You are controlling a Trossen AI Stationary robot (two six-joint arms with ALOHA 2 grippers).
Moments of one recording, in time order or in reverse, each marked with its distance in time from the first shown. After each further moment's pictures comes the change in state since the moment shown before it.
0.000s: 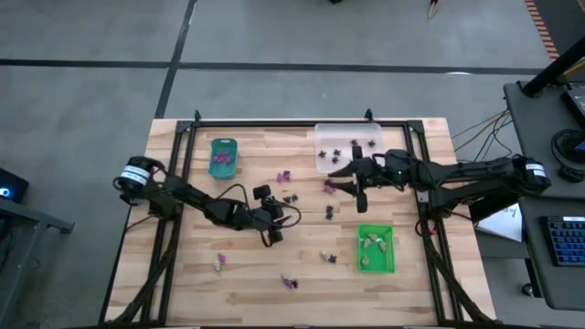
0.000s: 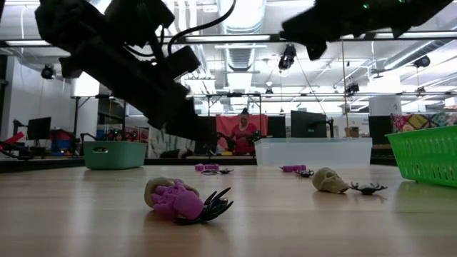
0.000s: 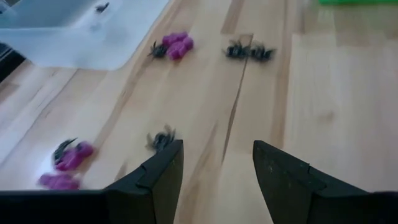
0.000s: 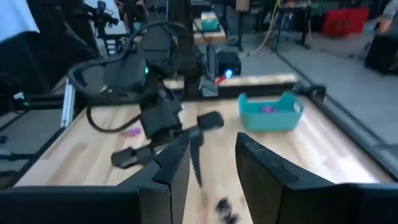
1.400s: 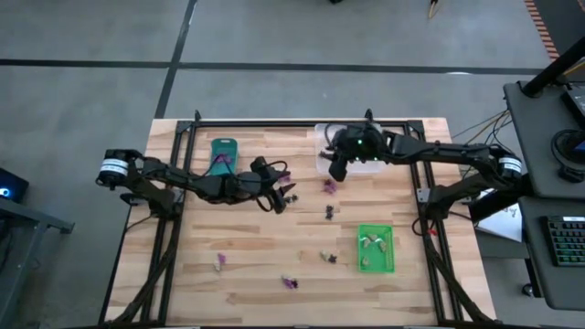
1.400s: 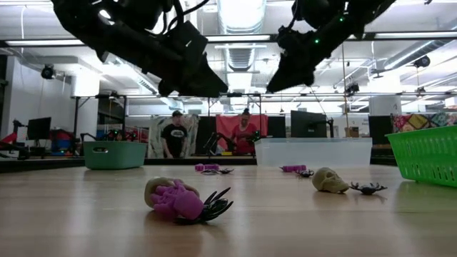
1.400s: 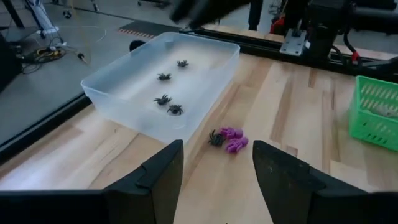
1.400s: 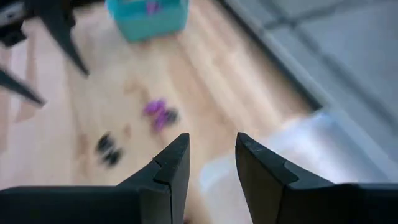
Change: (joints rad) left arm 0.222 -0.199 -0.011 0.118 0.109 -0.021; right arm -0.250 0.297 0.345 -0.549 0.136 0.048
